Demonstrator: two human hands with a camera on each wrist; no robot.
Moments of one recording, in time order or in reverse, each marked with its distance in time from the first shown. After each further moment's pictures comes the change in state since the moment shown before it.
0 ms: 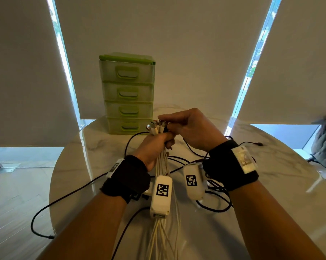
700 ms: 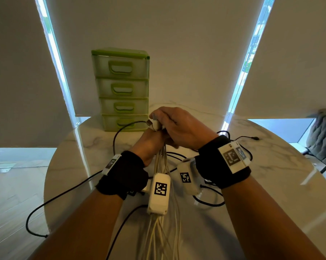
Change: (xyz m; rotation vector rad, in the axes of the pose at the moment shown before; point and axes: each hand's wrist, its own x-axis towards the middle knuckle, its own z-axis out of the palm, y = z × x) left_hand -0.006 0.008 0.006 0.107 -0.036 0.176; right_hand 0.002 -0.008 0.012 -0.178 -0.079 -0.030
